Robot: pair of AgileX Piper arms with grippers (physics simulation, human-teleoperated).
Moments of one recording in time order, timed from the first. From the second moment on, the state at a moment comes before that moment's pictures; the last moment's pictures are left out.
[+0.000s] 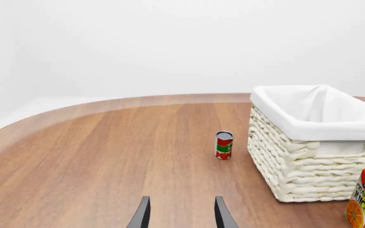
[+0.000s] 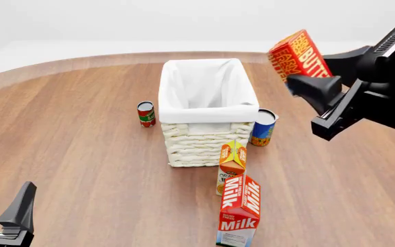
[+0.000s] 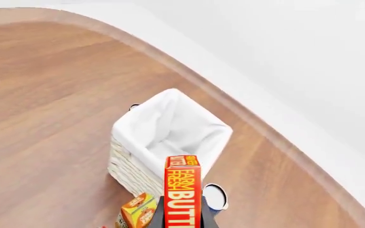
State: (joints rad) left arm 0.00 0.01 0.00 0.00 0.00; right arm 0.55 0.87 -0.99 0.44 -0.36
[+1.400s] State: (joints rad) left arm 0.00 0.01 0.00 0.00 0.00; right arm 0.60 1.10 -1.18 0.43 -0.25
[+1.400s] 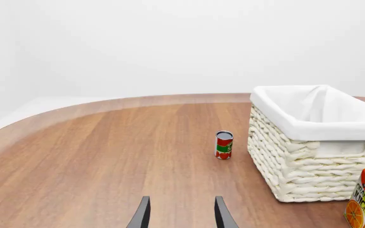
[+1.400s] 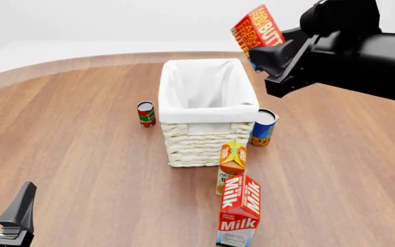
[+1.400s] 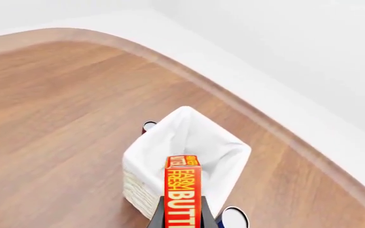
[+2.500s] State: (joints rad) left arm 0.00 0.01 0.00 0.00 0.00; right arm 0.57 1.36 -1.37 0.35 -0.27
